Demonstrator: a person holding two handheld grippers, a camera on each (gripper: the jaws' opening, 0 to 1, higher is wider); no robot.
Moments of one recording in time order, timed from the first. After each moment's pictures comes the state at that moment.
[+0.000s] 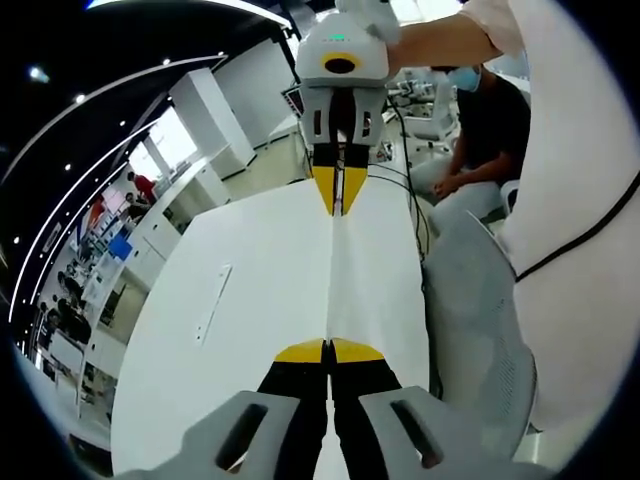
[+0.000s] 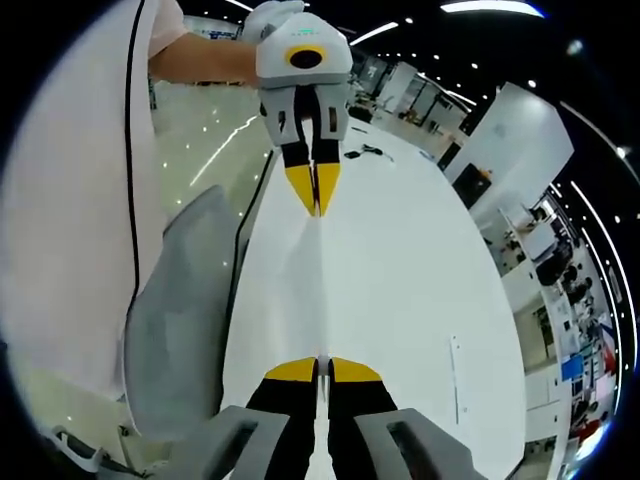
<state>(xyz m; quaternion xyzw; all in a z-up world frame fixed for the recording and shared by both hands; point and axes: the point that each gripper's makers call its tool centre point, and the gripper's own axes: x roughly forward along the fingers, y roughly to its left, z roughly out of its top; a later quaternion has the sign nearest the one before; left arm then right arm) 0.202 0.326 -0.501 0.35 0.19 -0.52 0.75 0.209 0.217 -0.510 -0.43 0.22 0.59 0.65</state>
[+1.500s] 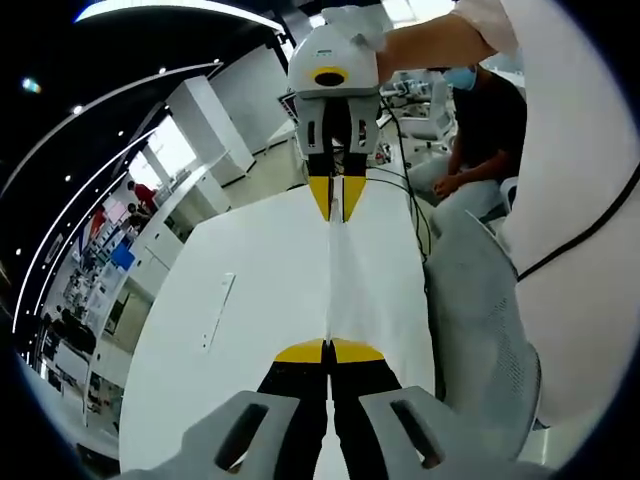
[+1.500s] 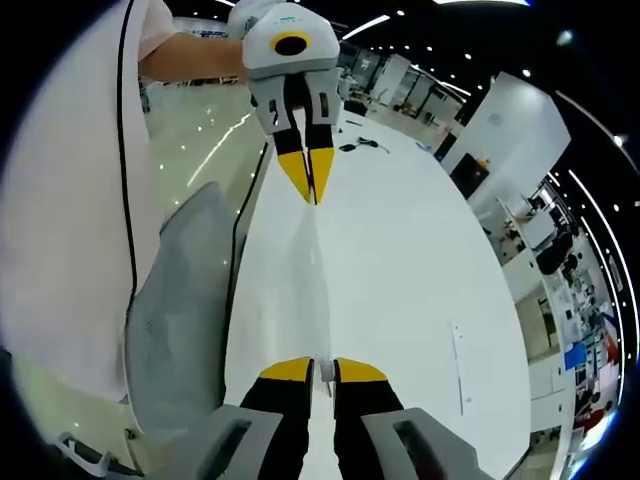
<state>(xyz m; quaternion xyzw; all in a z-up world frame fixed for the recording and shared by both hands) 0.202 0.322 -0.493 0.36 0.17 -0.53 0.75 0.212 0.213 -0.513 -0.42 0.24 0.58 0.66</state>
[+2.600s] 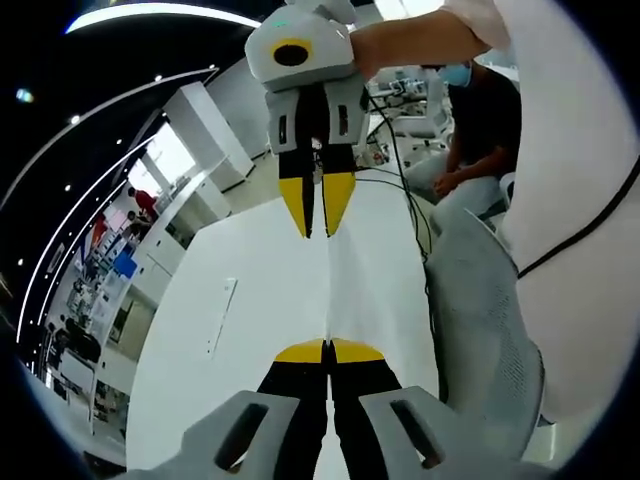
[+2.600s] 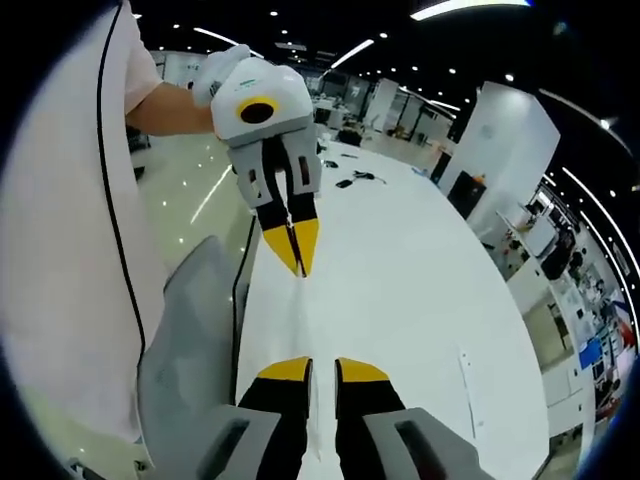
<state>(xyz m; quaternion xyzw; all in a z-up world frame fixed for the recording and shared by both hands) 0.199 0.320 -0.491 0.37 0.16 -0.53 0.75 0.208 0.254 -0.487 -0.37 0.21 0.61 0.67</state>
